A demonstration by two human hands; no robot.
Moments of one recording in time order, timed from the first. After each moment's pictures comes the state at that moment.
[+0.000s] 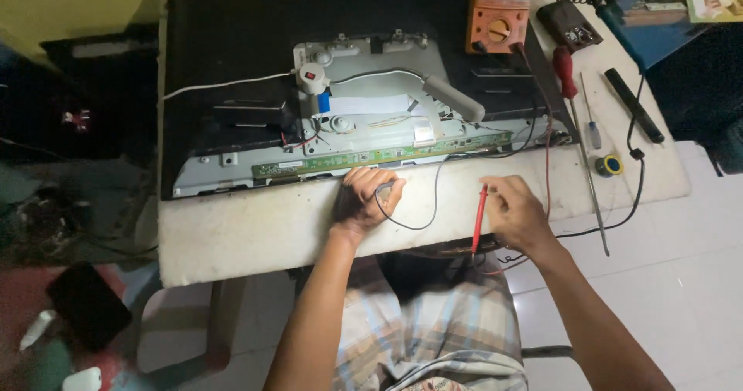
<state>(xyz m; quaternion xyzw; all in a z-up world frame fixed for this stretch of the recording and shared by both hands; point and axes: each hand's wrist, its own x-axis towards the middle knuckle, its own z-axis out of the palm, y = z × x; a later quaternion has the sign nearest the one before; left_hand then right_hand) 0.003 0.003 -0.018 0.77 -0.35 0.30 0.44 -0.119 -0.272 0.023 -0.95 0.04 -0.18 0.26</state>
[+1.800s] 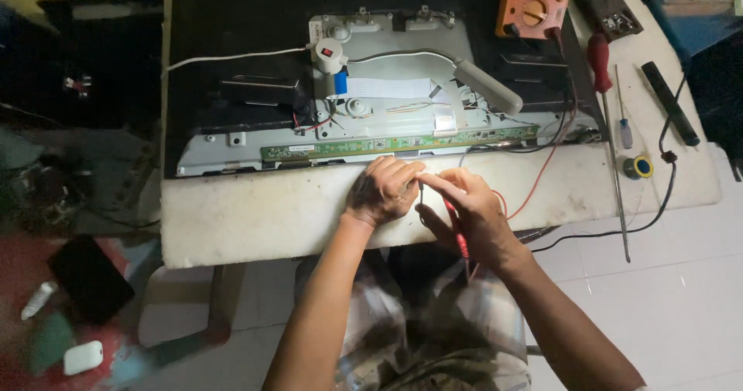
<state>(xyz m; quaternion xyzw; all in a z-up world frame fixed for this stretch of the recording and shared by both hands) 0.003 -0.003 -0.028 0.78 -0.38 0.28 0.40 -0.089 -0.162 0.055 -0.91 -0.16 -0.22 0.30</state>
